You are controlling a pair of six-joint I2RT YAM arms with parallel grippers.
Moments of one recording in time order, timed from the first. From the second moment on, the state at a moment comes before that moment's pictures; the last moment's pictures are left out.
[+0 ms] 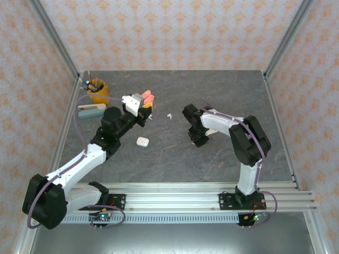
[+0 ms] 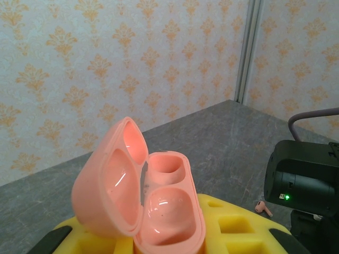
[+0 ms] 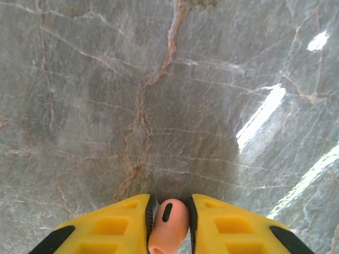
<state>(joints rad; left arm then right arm) -0.40 1.12 0.67 0.37 0.16 0.02 0.57 1.88 1.23 -0.90 0.01 1.61</state>
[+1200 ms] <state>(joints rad) -0.41 1.19 0.75 0.35 0.35 -0.04 0.57 1.22 1.19 -0.37 0.06 0.61</state>
